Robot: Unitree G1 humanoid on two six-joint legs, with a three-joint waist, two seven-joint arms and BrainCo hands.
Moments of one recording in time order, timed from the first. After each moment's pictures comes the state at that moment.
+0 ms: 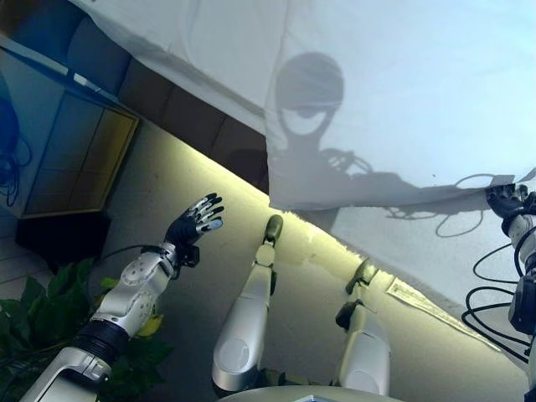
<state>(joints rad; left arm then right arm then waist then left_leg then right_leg) -0.19 0.68 -0.41 0.25 -0.86 -0.12 -0.20 -0.82 -0.87 -0.22 1.35 1.73 0.20 0.01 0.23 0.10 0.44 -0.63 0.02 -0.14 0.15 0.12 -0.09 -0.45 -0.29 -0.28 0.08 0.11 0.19</state>
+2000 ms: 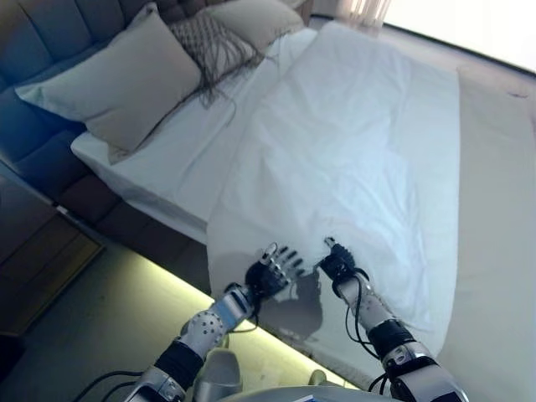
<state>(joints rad) -0.13 0.21 -0.59 0.31 -1.63 0.34 -0.07 -0.28 -0.16 0.25 0.64 1.24 0.03 -0.24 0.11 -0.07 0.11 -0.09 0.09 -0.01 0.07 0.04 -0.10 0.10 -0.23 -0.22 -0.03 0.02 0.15</state>
